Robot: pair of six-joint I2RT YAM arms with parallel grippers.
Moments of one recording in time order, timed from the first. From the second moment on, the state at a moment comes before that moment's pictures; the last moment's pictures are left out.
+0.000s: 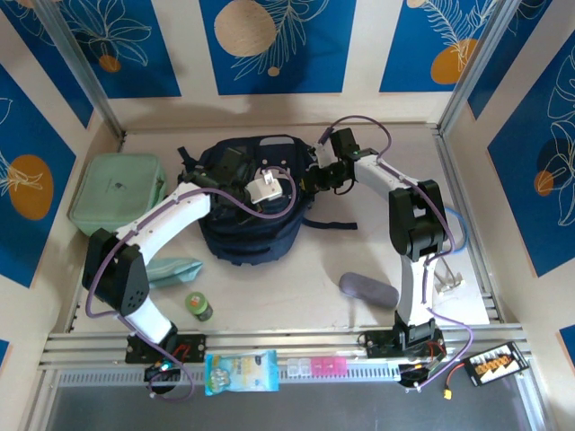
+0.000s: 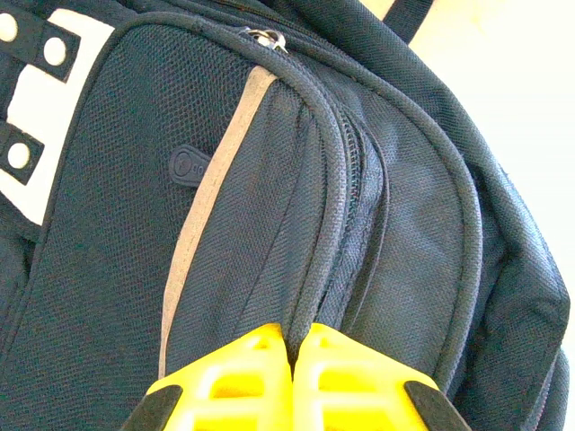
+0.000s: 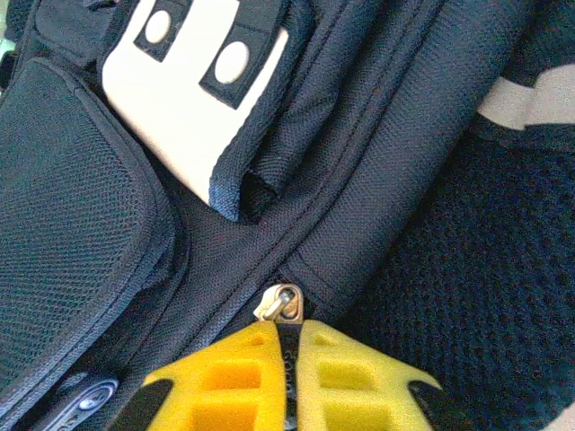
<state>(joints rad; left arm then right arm) -0.55 1.62 1.35 -0.75 0.17 0.60 0.31 2.05 1.56 -0.56 -0.58 0.12</state>
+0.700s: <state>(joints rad) -0.56 1.63 1.35 -0.70 0.14 0.48 0.44 1.73 1.20 -0.47 -0.64 0.19</state>
